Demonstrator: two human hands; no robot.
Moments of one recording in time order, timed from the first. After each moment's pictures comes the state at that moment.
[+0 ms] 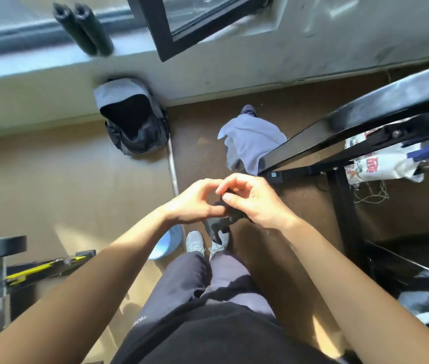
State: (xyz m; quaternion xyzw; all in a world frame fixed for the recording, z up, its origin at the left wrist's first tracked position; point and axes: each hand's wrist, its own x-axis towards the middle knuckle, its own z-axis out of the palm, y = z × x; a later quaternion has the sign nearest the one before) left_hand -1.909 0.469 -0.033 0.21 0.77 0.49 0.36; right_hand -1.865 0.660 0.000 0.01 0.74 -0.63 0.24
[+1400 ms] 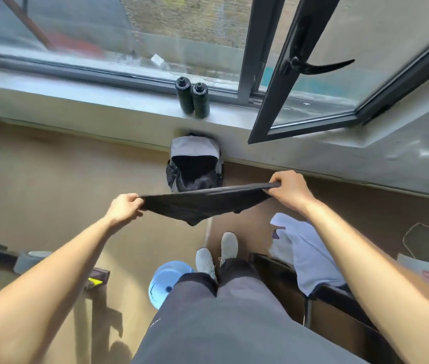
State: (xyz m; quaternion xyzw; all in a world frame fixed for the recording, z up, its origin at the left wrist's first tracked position) left_hand -2.115 0.116 -0.078 -0.35 0.81 0.40 0.24; right_hand -2.237 0.523 -0.019 0.00 0.93 -0.24 0.27
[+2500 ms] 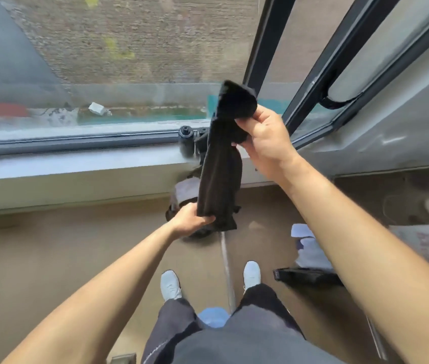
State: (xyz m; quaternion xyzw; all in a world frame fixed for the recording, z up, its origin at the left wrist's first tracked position) left_hand -2.259 0.044 -0.050 0.05 0.82 0.45 0.35; right_hand -2.319 0.226 0.137 0.02 0.63 -0.77 0.05
